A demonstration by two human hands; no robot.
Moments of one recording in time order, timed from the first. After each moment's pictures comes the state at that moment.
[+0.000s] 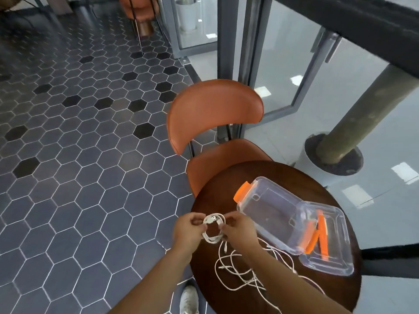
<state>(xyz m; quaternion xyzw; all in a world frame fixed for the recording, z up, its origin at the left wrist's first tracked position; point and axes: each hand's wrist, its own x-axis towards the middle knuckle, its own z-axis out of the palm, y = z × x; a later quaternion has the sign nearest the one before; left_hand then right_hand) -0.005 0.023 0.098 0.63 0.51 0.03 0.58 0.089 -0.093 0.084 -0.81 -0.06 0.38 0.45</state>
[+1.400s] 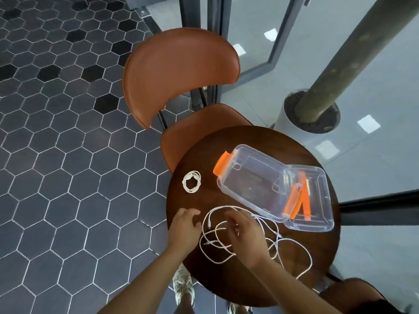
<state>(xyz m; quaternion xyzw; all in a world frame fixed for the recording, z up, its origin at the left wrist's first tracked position) -0.012 -0.007 0.007 0.85 0.35 -0.12 0.36 0.062 -0.177 0.042 -0.89 -0.22 0.16 0.35</state>
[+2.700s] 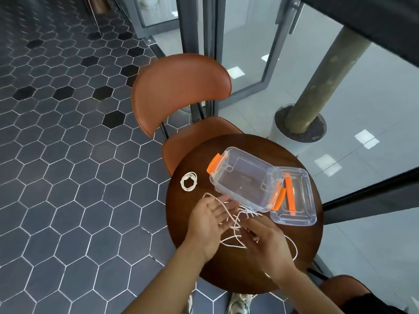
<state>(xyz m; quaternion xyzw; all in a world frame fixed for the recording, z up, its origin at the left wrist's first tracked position) 0.002 -0.092 0.150 0.29 0.40 -0.03 0.87 0.044 -0.260 0.119 -0.87 -0.32 0.07 0.36</state>
